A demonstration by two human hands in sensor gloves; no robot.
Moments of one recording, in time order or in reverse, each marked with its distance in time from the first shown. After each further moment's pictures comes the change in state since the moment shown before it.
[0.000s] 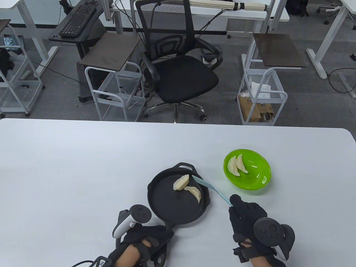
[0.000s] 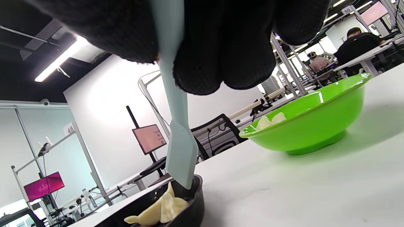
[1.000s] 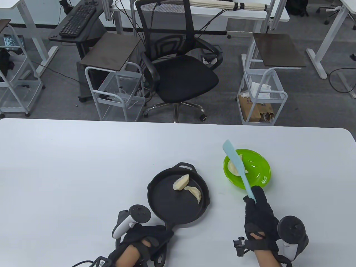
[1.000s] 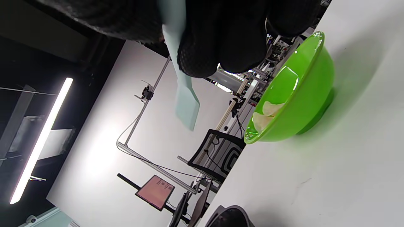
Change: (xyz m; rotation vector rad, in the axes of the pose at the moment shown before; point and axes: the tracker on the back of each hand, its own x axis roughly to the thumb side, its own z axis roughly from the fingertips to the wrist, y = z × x) left_hand 0.000 0.000 0.001 0.005 0.000 0.008; right_hand -0.036 -0.008 0.003 -0.147 0.234 -0.493
